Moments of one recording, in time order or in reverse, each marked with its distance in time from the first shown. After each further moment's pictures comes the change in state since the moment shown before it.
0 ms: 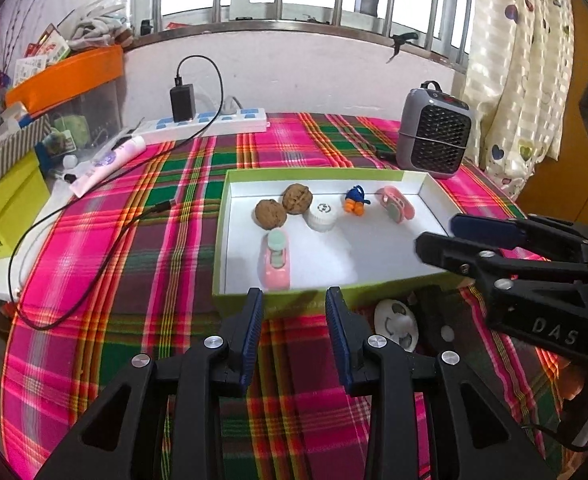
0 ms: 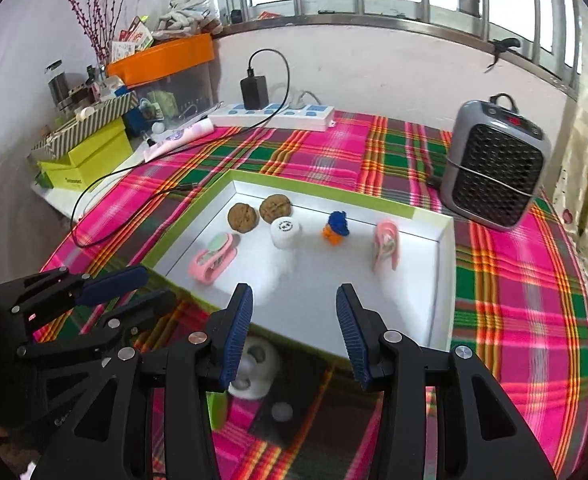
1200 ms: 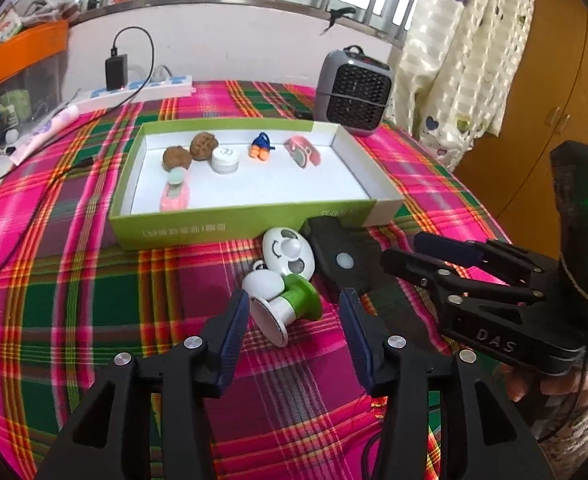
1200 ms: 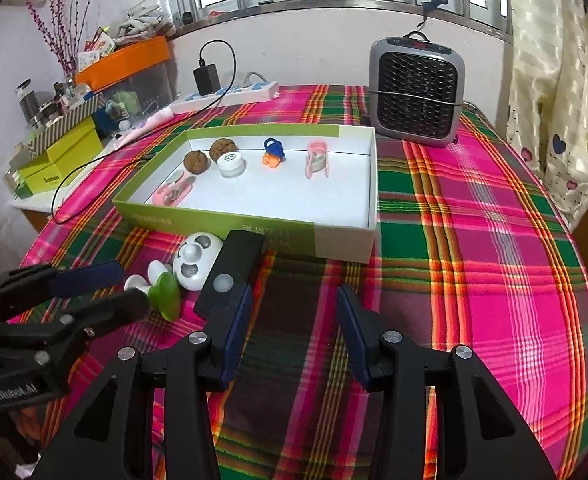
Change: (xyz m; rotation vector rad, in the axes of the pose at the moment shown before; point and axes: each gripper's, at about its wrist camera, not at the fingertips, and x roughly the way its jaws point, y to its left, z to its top) left arm -0.010 -0.039 -0.035 0.029 0.095 -0.230; right arm -0.027 -0.026 -0.072 0.128 0.011 -0.071
